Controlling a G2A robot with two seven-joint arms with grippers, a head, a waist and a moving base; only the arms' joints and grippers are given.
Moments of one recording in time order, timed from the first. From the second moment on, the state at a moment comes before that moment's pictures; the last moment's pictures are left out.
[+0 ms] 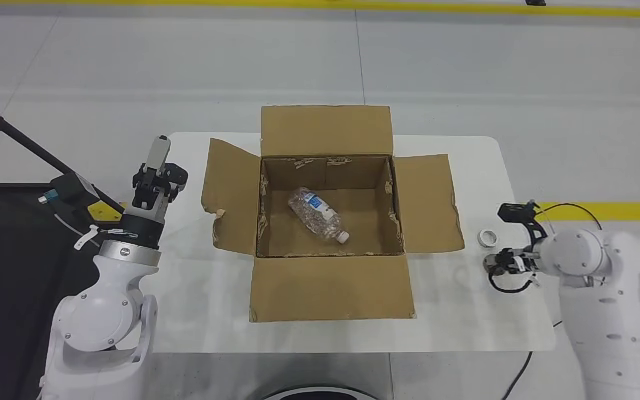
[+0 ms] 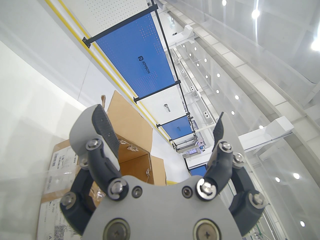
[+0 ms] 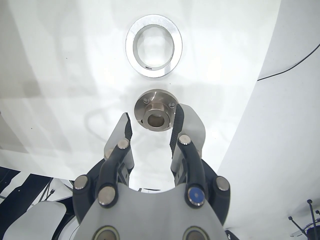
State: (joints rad) left arm 1.51 -1.36 -1.73 -2.17 0.08 0.12 -0.20; right arm -1.02 -1.02 1.58 -1.43 -0.94 -0.10 1.47
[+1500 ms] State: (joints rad) left arm 1.51 -1.36 -1.73 -2.17 0.08 0.12 -0.20; right arm -1.11 -0.98 1.85 -1.83 -0.28 -0.16 1.26
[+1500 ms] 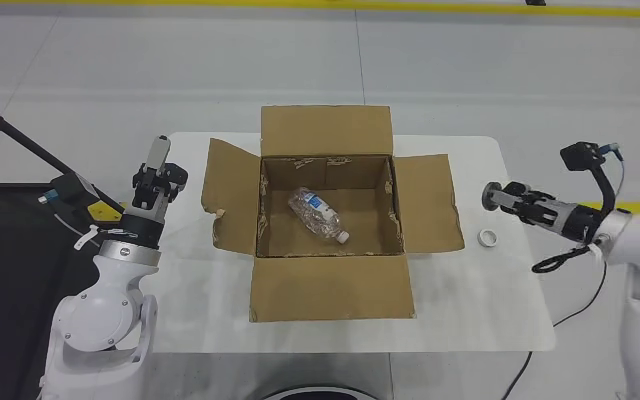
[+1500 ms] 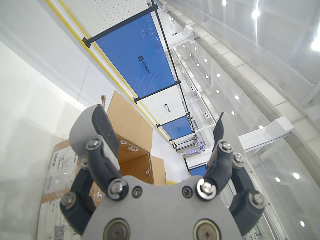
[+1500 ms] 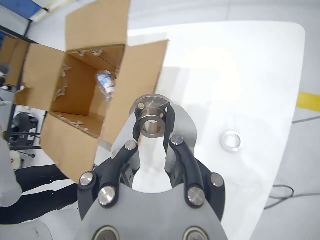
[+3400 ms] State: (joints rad) left arm 1.51 -1.36 -1.73 -2.17 0.08 0.12 -0.20; right arm -0.26 -1.40 0.39 -1.07 -0.75 0.13 1.21
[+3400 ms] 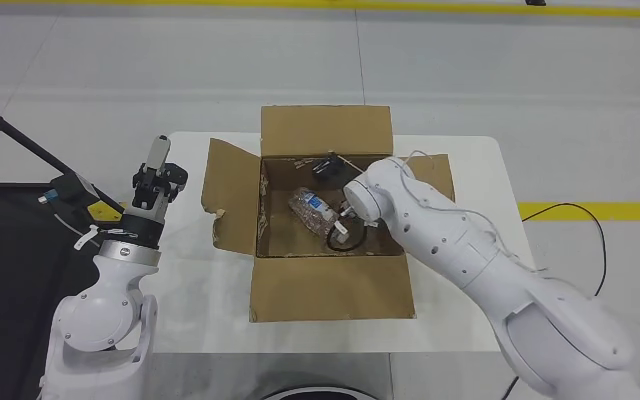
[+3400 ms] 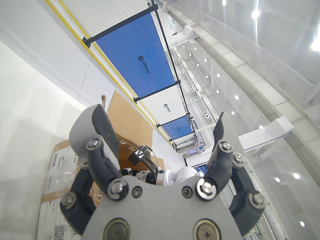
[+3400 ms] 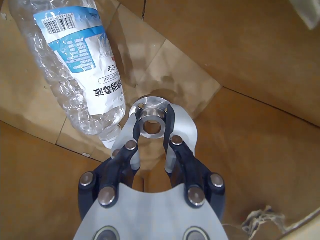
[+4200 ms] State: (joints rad) left arm 1.51 -1.36 -1.73 -2.17 0.08 0.12 -0.20; right arm -0.45 -1.25 0.72 -1.49 -0.91 0.08 1.37
